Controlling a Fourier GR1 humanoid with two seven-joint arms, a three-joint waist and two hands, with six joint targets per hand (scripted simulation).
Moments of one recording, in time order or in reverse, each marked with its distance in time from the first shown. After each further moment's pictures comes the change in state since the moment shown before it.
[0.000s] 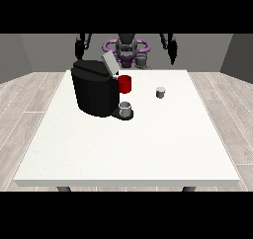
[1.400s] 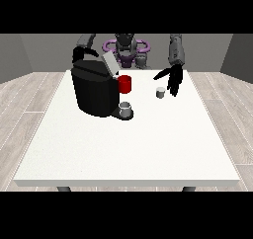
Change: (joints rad) left arm -0.337 0.318 0.043 0.509 -0.328 -0.049 -0.087; right arm -0.088 0.099 0.041 -0.018 -0.028 -0.003 -0.088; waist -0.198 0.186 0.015
